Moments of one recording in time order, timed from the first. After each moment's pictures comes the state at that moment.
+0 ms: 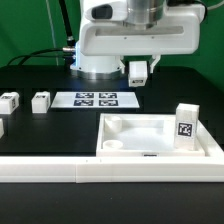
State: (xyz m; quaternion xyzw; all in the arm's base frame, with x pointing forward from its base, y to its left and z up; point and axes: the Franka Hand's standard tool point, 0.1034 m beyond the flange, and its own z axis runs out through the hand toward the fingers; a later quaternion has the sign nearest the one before) arm 0.488 0.051 0.113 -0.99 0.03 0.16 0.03
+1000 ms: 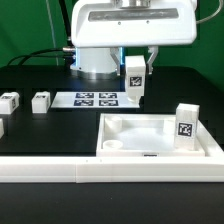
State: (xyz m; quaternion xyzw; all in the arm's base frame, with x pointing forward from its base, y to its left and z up) arm 0.534 0.038 0.123 -0.99 0.02 -0.13 0.02
